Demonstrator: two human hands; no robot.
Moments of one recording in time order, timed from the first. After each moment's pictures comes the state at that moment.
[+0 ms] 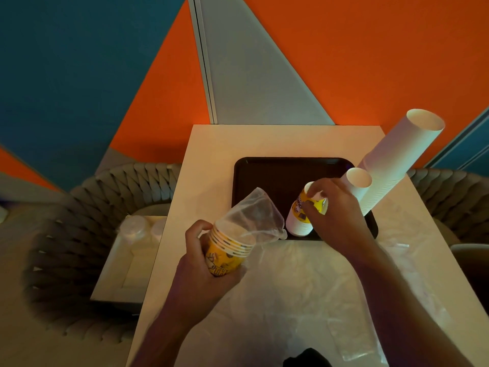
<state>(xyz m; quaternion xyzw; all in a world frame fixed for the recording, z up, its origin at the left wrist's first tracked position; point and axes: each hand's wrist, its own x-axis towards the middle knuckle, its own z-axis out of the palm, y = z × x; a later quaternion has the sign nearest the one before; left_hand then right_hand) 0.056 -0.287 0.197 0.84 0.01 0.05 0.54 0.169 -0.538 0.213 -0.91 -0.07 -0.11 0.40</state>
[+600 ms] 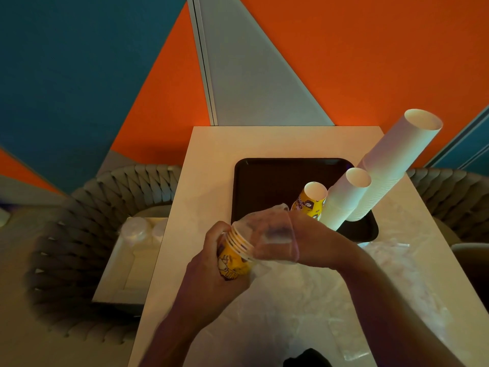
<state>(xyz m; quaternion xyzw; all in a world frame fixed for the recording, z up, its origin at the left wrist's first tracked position) 0.055 -0.298 0.204 0.85 -0.01 0.00 0.52 0.148 -0.499 0.238 -0.75 -0.36 0.20 0.52</state>
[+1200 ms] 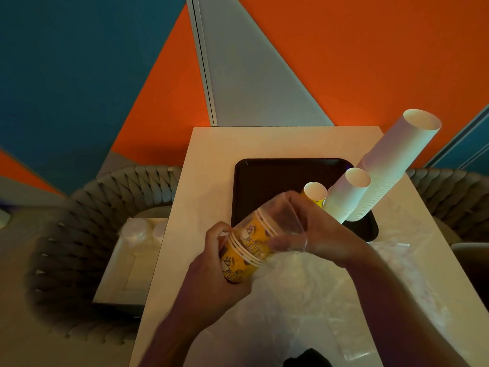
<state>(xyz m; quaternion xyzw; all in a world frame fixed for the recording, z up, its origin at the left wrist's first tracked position) 0.056 -0.298 0.204 0.87 -0.01 -0.01 0.49 0.150 -0.519 0.236 -0.73 -0.18 0.24 0.62</state>
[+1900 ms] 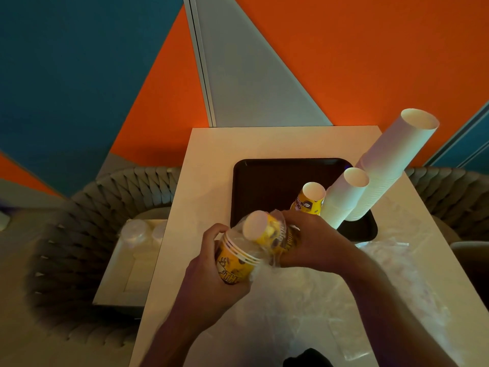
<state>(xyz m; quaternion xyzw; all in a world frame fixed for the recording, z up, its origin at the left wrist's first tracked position) 0.055 -0.297 0.201 0.85 0.01 -0.01 0.52 0.147 -0.522 0.210 -0.85 -0.23 0.15 0.45</state>
